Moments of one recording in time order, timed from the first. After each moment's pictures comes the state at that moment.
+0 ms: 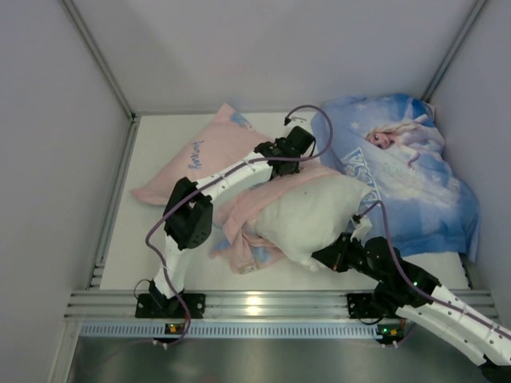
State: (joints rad) left arm -0.84 2.09 1.88 -0.60 -0.48 -0.41; right arm 0.89 0.21 0.23 -0.42 0.02 0.90
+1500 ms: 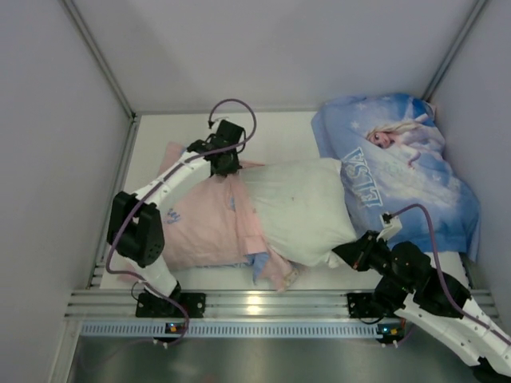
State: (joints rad) left arm -0.51 1.75 1.46 -0.63 -0.34 -0.56; right arm 0.89 0.03 0.43 -0.75 0.17 0.90
